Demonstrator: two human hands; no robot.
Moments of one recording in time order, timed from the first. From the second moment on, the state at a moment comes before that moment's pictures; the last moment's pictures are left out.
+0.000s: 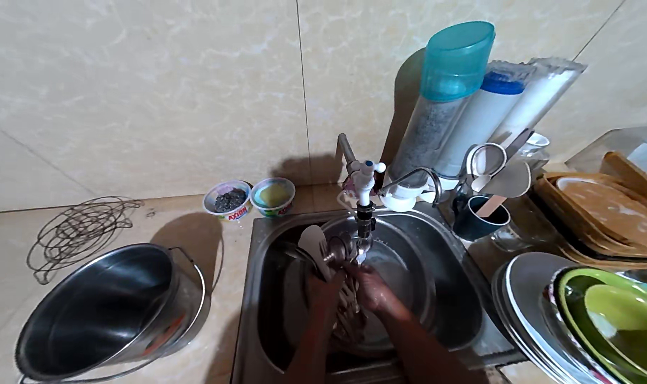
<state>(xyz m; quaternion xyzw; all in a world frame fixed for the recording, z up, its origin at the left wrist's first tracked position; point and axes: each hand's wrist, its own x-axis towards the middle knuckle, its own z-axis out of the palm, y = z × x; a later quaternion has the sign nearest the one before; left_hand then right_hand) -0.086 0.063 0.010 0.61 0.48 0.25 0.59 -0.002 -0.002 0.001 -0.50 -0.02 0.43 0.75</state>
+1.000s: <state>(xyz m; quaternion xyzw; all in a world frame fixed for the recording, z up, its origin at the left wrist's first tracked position) -0.085 0.048 0.018 0.62 0.40 0.15 0.66 0.009 -0.014 0.007 -0.41 -0.12 0.47 0.77</state>
